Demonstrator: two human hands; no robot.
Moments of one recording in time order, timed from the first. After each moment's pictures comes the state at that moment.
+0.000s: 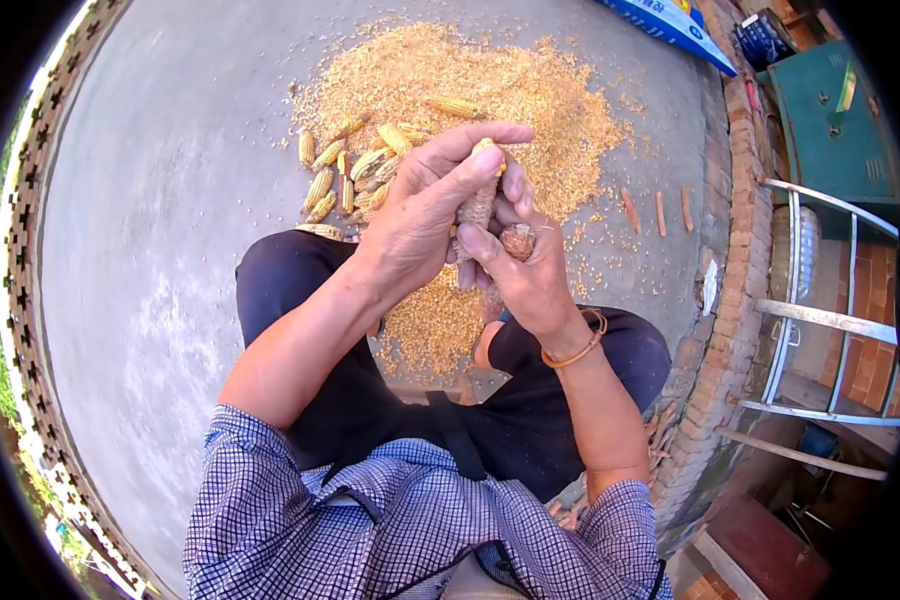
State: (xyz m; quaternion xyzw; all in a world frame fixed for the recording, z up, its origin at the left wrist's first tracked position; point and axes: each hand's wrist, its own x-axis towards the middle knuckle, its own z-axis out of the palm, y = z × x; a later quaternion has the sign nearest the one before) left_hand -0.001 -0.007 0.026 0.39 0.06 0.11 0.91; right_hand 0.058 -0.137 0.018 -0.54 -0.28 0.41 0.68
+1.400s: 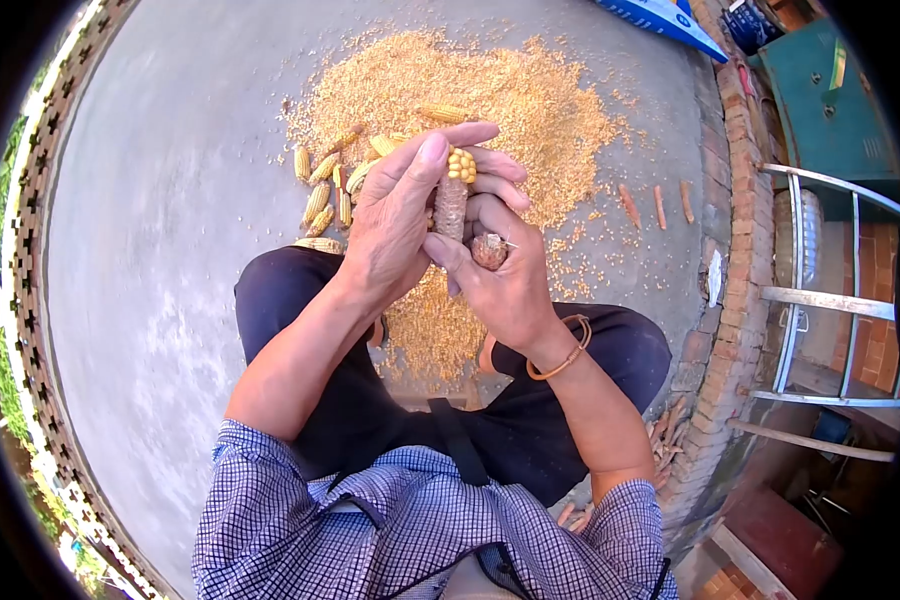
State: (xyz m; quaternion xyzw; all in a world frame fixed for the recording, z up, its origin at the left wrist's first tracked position) left_hand 0.004 -0.012 0.031 0.42 0.07 0.18 0.89; right_hand 0.054 -0.132 0.021 -0.65 -0.34 0.27 0.63
